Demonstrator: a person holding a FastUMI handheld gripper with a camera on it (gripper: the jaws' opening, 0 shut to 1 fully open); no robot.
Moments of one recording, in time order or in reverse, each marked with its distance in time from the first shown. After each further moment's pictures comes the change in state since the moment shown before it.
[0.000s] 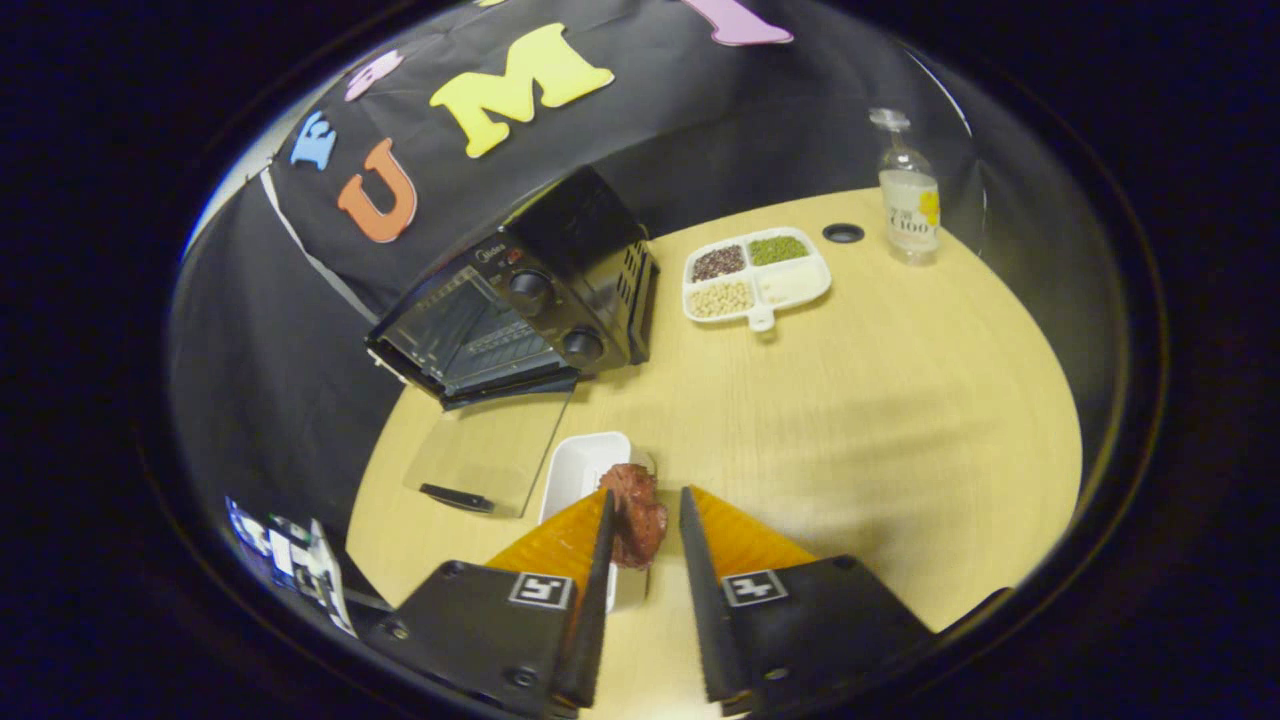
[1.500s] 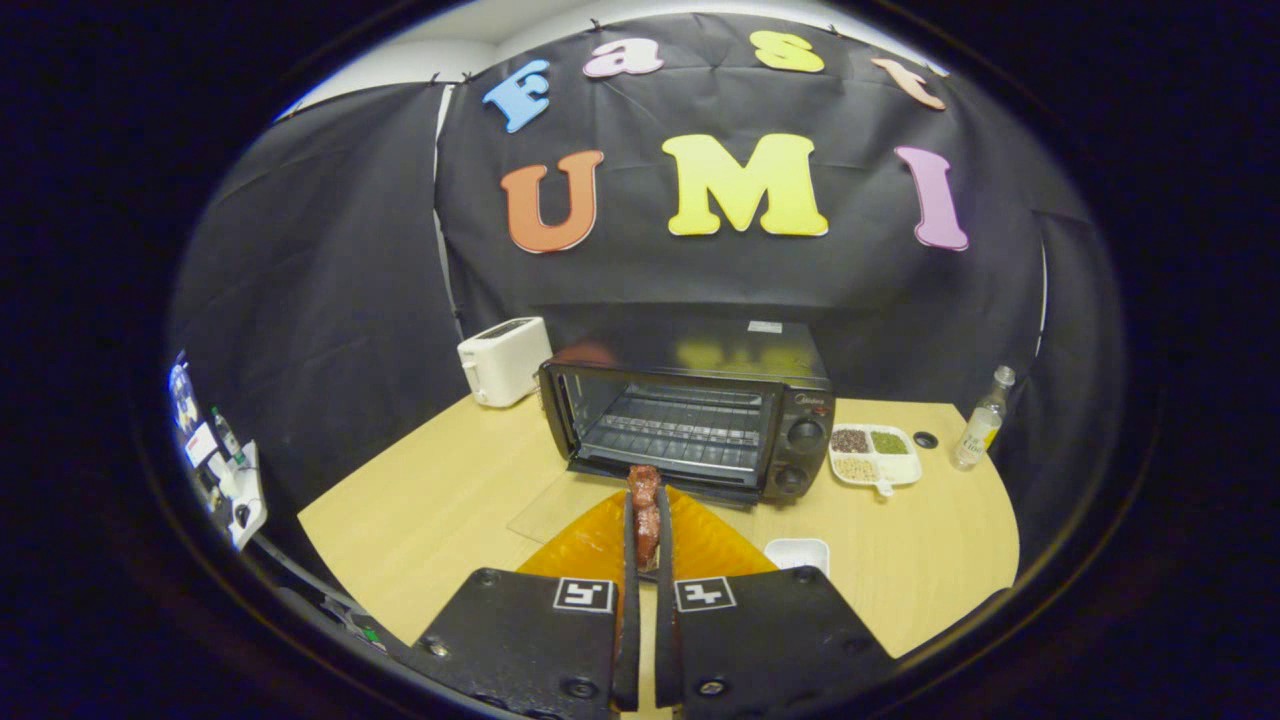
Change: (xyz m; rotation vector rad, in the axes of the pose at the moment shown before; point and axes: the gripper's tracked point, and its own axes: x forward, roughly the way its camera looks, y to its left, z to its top) arm -0.002 0.237 -0.009 -0.490 -0.377 -0.106
